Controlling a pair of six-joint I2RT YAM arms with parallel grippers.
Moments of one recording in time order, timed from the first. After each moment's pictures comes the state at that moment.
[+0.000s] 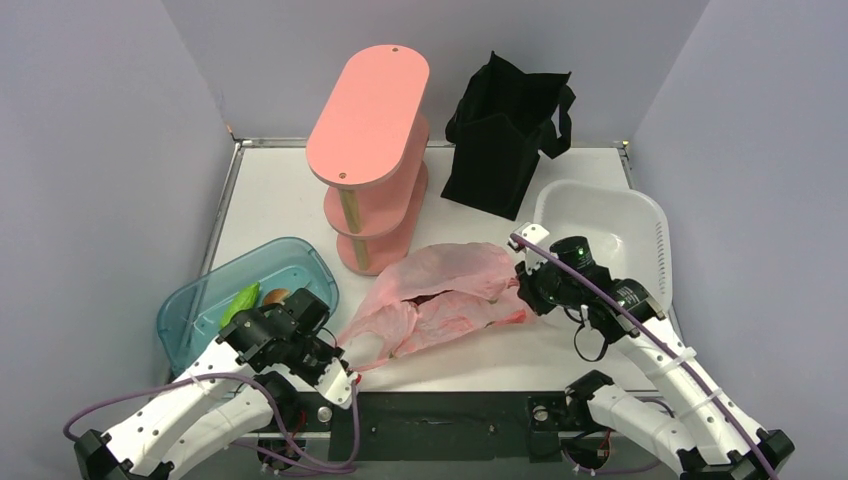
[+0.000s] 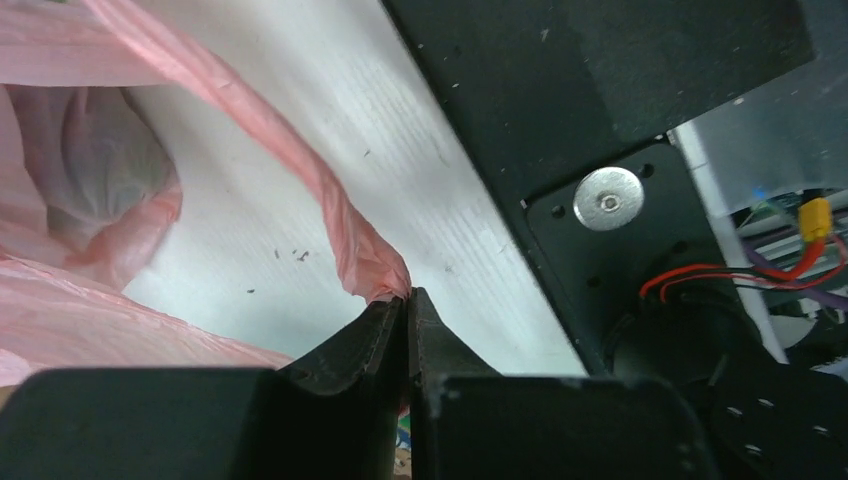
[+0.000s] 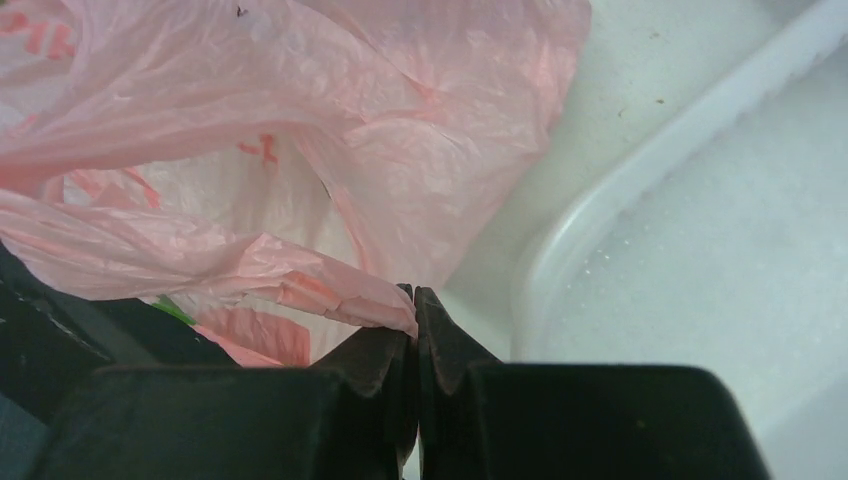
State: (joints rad) left arm -0.71 0.72 0.67 -1.27 0.44 1.40; right arm 0.53 0.83 0.89 -0.84 -0.12 -0.08
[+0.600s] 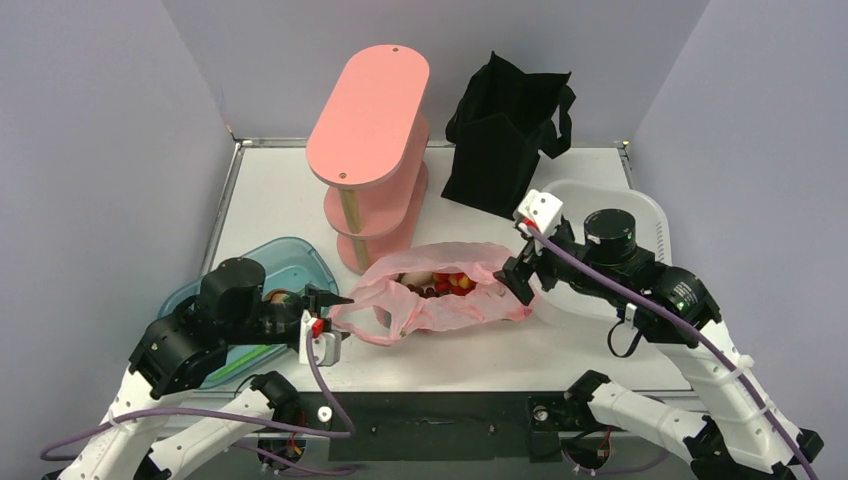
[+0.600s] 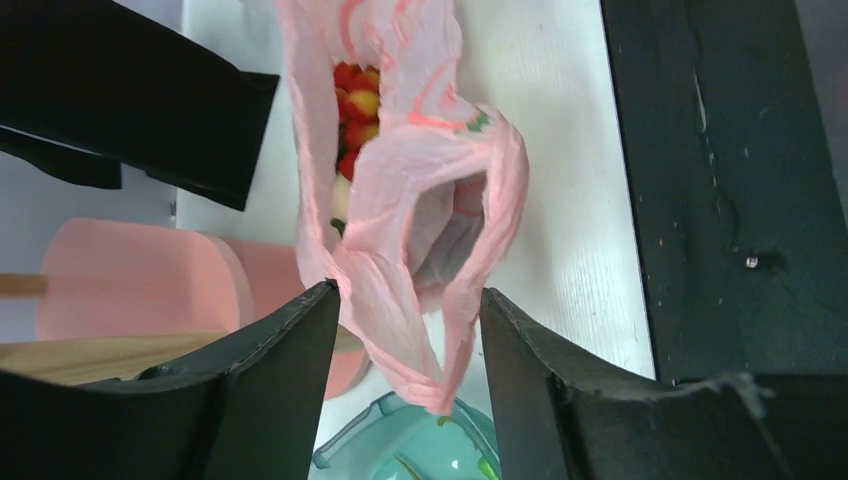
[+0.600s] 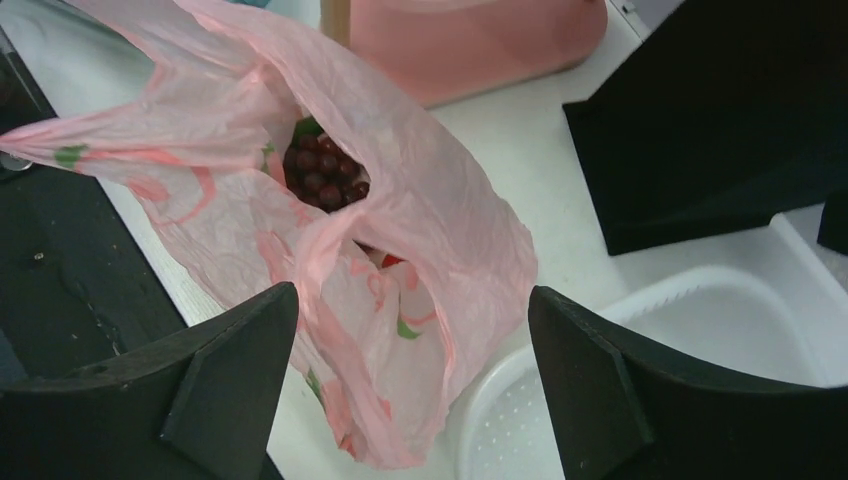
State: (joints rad) left arm -0.71 0.66 1.14 -1.08 0.54 0.92; right arm 0.67 0.89 1.32 -0.92 -0.17 -0.26
